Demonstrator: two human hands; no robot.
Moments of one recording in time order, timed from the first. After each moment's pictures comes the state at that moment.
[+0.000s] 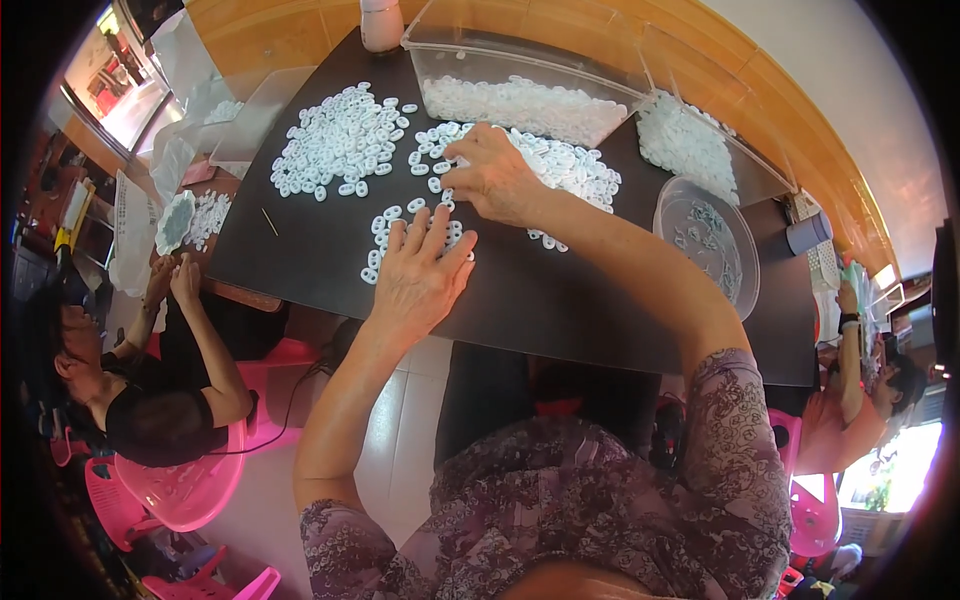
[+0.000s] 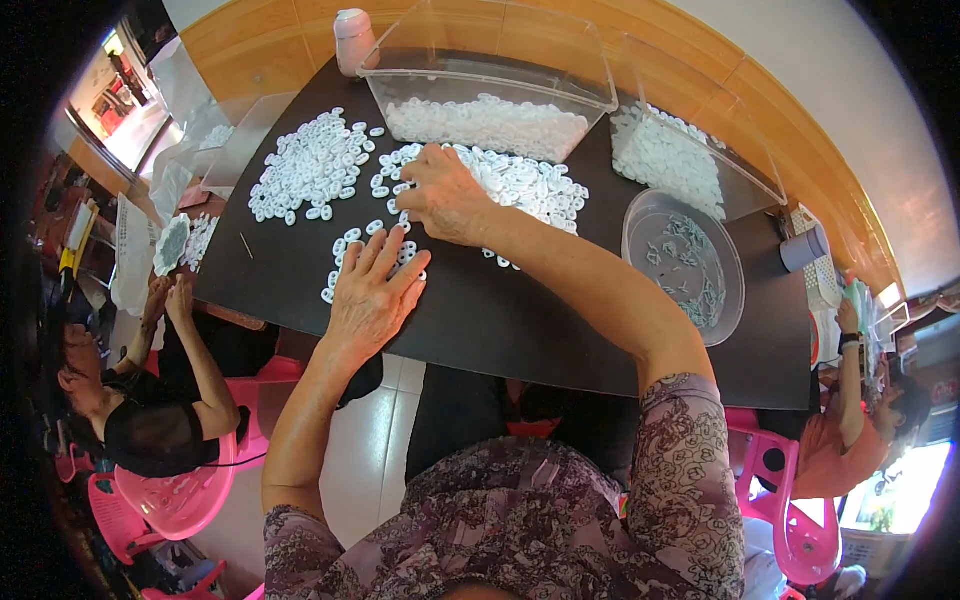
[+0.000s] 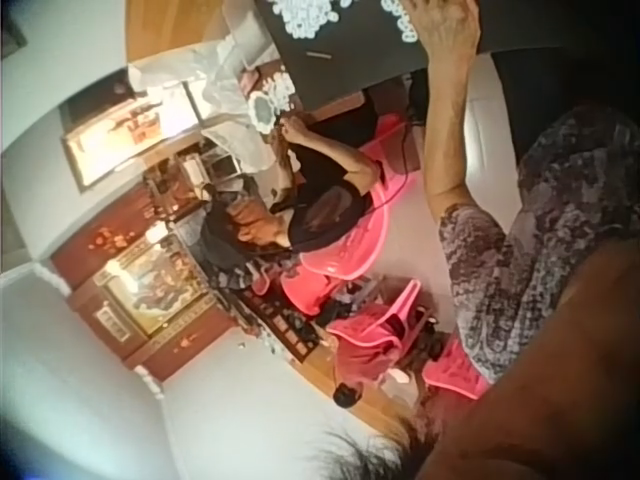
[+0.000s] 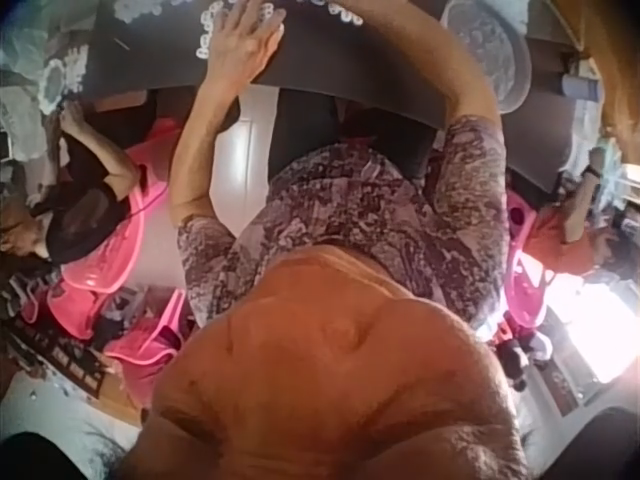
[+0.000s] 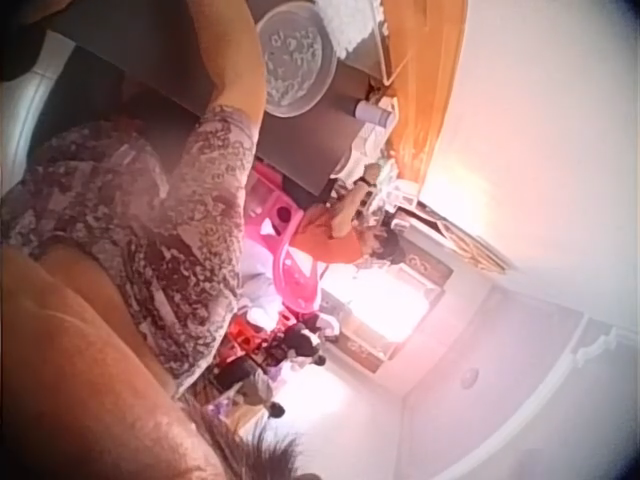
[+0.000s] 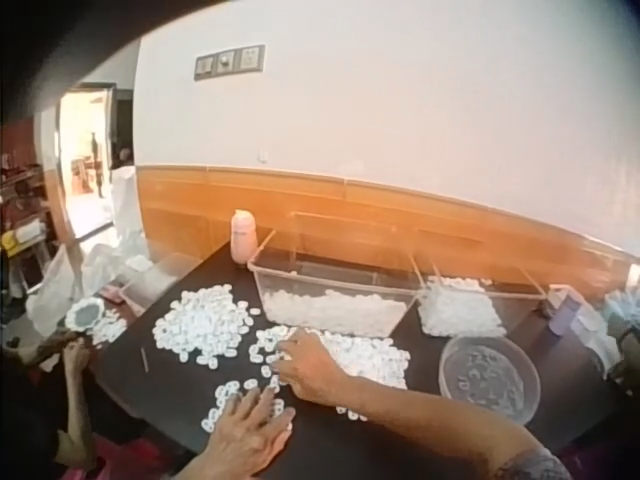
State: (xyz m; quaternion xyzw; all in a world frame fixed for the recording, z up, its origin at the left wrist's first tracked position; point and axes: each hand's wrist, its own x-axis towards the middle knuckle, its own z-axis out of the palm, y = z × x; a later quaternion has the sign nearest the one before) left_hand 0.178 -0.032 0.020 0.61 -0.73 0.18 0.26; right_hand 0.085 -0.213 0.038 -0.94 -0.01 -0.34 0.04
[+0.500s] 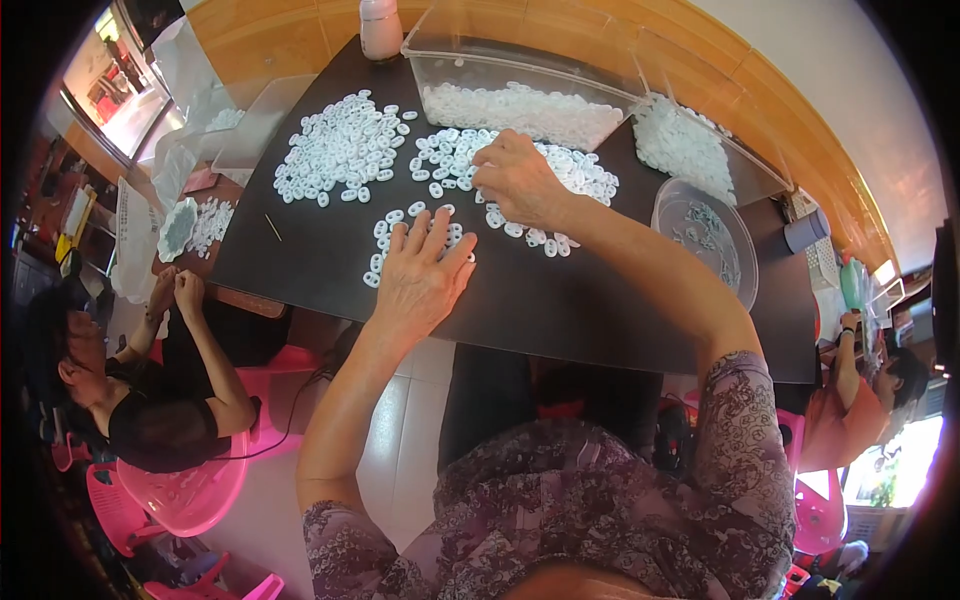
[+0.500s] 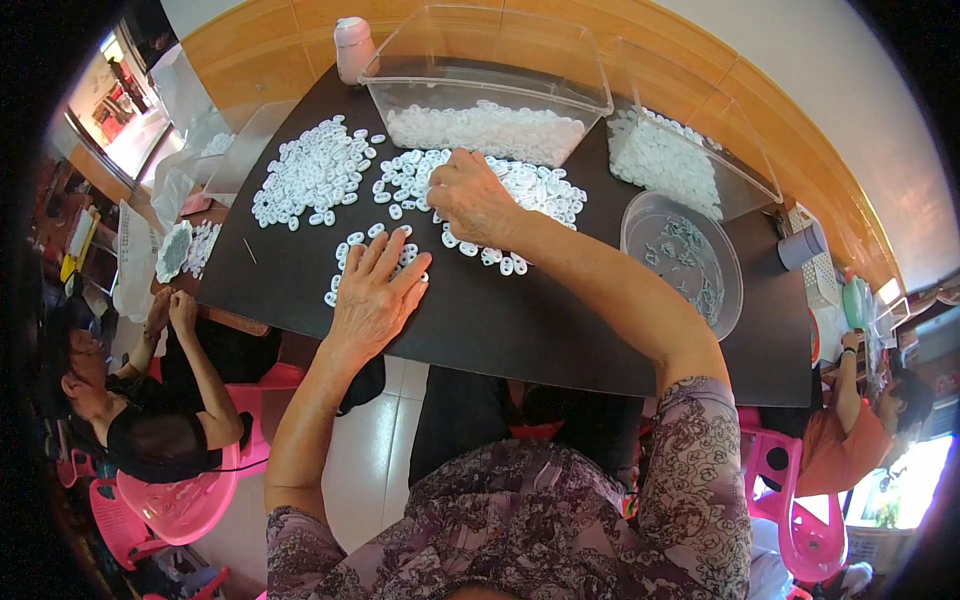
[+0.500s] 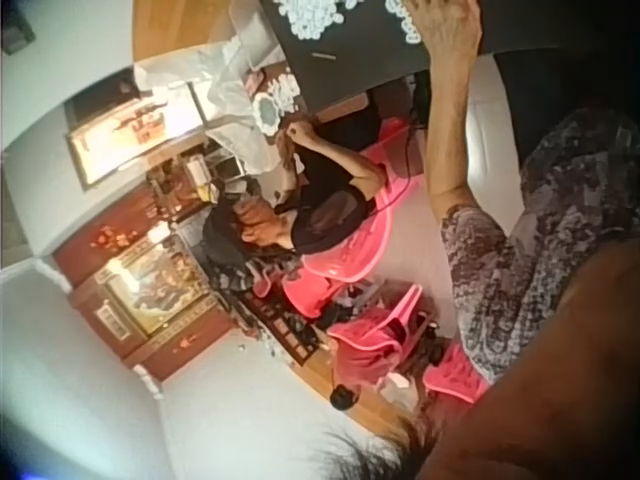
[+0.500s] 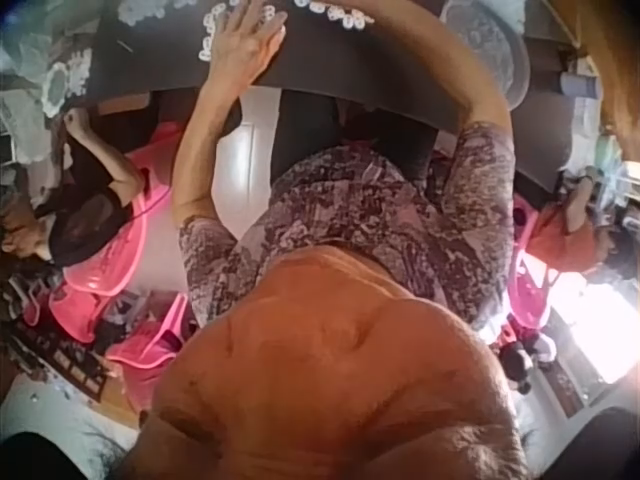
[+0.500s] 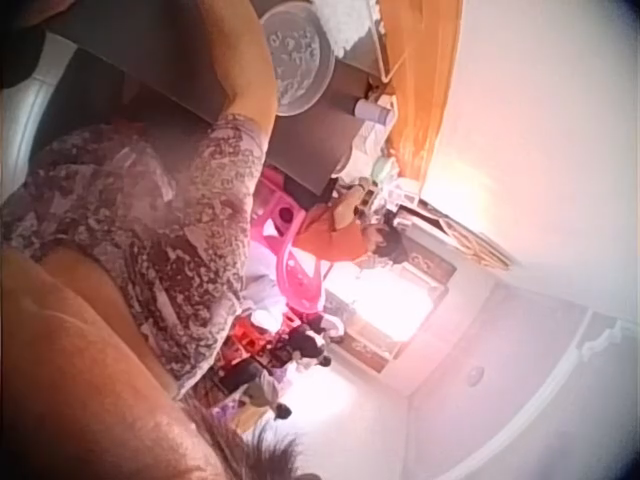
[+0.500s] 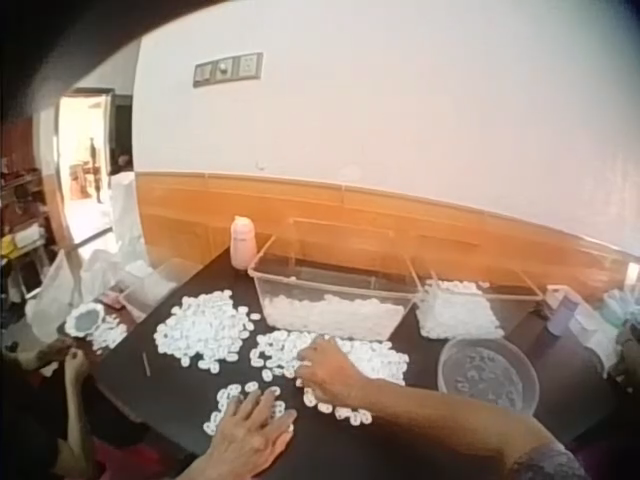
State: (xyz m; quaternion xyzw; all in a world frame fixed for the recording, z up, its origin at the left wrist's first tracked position) left_hand 0.180 -0.033 0.024 0.61 -0.73 0.17 0.26; right_hand 0.058 -0.225 0.040 -0.96 0.04 -0.27 0.01
